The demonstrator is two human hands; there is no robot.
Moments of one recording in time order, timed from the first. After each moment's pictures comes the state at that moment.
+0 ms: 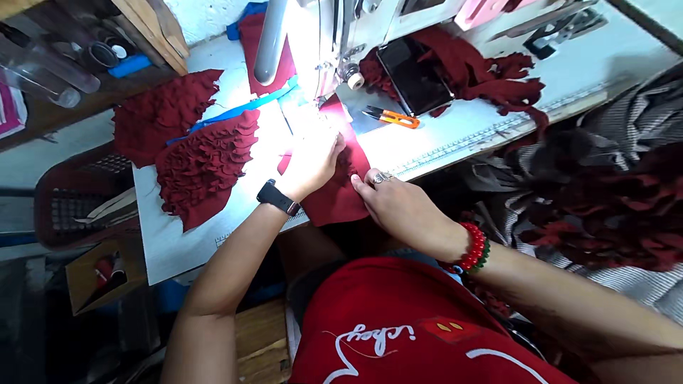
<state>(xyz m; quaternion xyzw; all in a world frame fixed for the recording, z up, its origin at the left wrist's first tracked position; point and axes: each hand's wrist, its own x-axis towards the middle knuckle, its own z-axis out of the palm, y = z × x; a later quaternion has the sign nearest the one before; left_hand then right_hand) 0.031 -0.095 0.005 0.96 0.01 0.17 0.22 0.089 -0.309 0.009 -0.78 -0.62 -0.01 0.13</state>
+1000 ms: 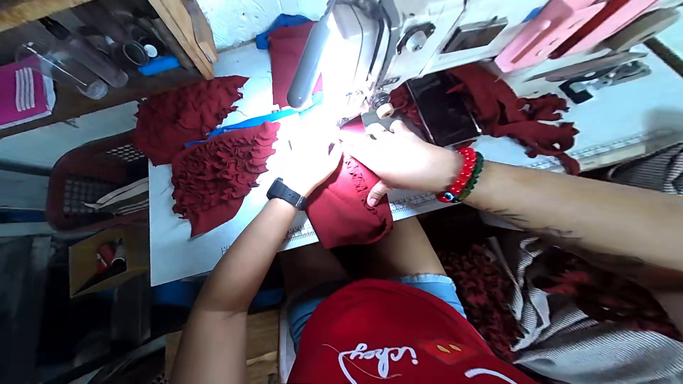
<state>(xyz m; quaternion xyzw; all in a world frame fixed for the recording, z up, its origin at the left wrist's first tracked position) 0.046 -0.057 0.000 0.96 0.19 0.17 0.10 0.182 -0.206 0.060 -0.68 -0.72 0.05 -0.10</state>
